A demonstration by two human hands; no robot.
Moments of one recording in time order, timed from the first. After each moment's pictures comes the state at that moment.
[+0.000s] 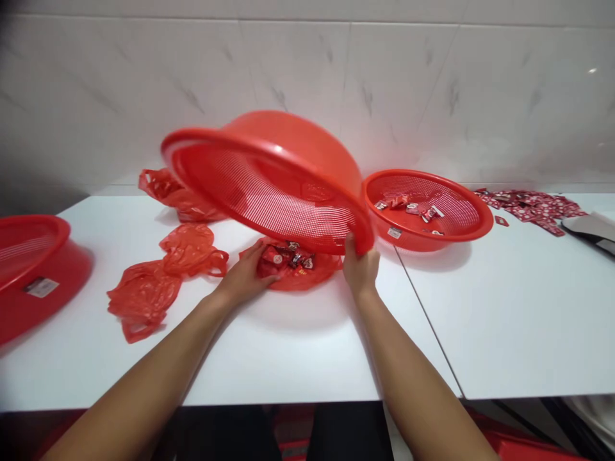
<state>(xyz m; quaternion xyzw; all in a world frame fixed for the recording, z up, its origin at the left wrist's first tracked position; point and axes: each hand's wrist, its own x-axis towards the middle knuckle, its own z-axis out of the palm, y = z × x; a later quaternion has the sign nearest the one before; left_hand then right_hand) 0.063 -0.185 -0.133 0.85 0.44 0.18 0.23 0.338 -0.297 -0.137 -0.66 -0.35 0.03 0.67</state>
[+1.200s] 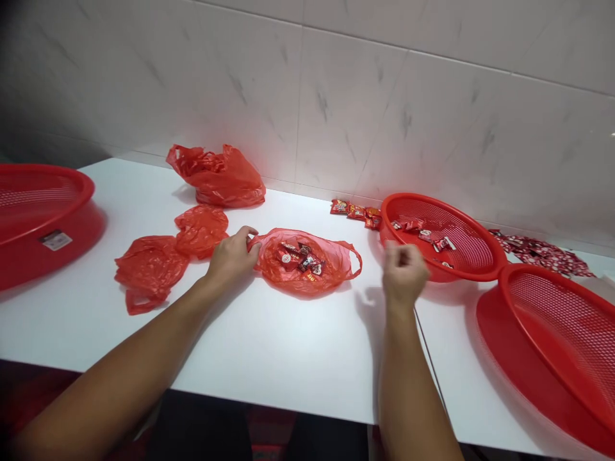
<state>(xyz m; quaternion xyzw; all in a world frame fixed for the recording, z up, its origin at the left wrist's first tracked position) 0.049 -0.185 -0.102 0.76 0.59 0.24 0.10 0.390 -0.313 -0.109 -0.73 -0.33 -0.08 0.60</state>
